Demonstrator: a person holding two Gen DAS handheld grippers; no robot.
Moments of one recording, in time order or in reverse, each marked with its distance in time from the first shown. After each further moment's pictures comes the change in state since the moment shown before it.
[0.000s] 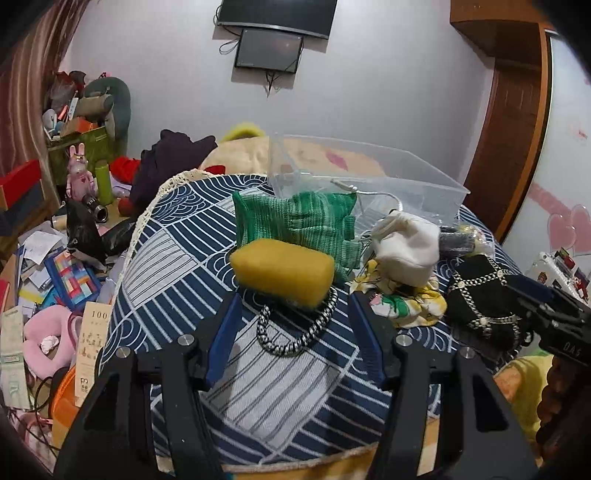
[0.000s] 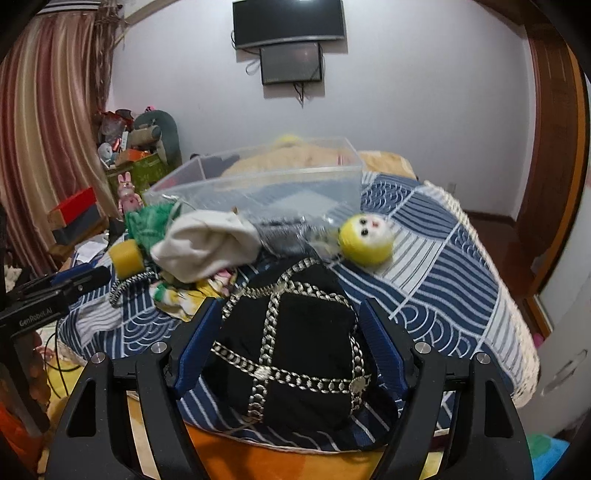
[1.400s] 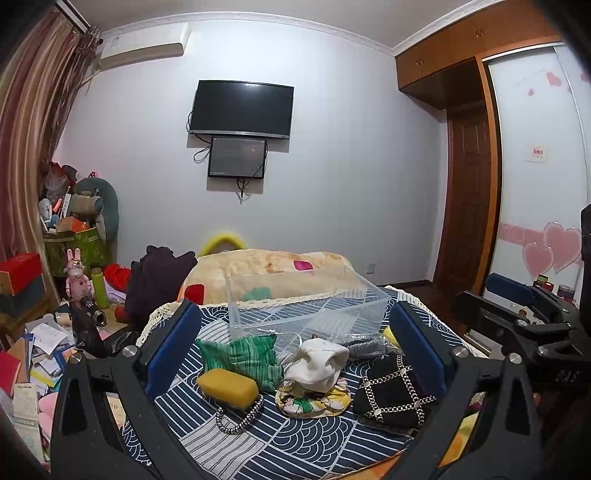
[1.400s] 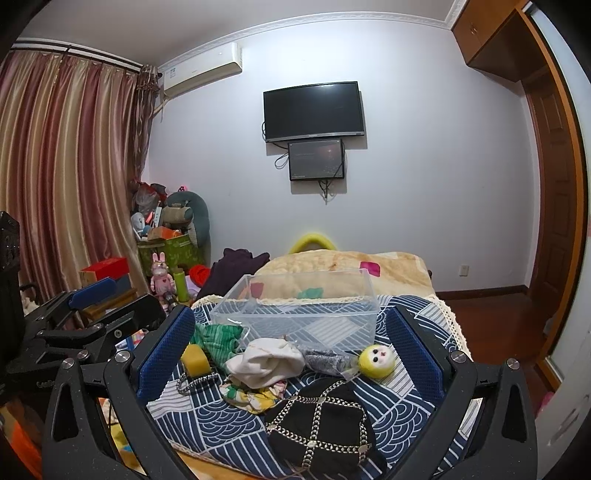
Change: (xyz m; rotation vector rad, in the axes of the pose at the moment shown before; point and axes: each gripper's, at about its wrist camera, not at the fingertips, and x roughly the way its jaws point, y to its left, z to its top) left arm -0.111 -0.076 0.044 0.121 -0.394 -0.046; right arm -0.090 0.030 0.048 -0.047 -0.378 0.076
